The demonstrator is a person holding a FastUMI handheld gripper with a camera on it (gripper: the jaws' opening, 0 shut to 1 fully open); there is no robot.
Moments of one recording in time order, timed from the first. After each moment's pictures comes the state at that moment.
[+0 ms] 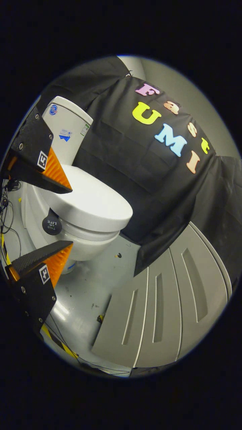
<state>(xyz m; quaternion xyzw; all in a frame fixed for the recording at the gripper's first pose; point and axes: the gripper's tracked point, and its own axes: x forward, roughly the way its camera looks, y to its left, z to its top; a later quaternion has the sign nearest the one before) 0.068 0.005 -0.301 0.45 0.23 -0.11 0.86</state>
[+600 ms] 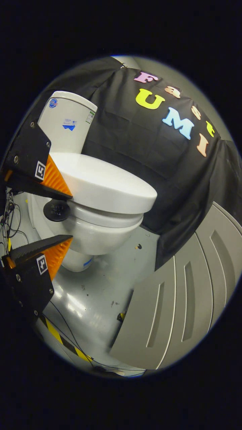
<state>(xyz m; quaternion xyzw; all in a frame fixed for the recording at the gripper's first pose) 0.070 0.030 -0.351 0.48 0.30 -0.10 0.82</state>
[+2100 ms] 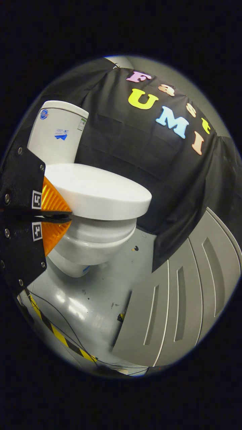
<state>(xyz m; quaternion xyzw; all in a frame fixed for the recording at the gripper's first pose) 0.085 0.026 -0.290 0.48 0.28 -0.13 0.82</state>
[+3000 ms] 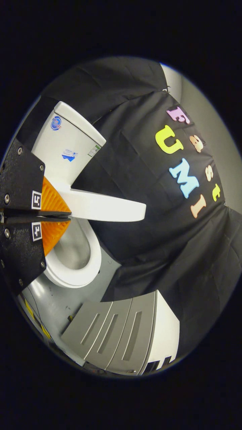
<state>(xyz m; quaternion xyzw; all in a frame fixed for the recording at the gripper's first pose) 0.118 0.095 -0.130 0.27 0.21 -0.08 0.93</state>
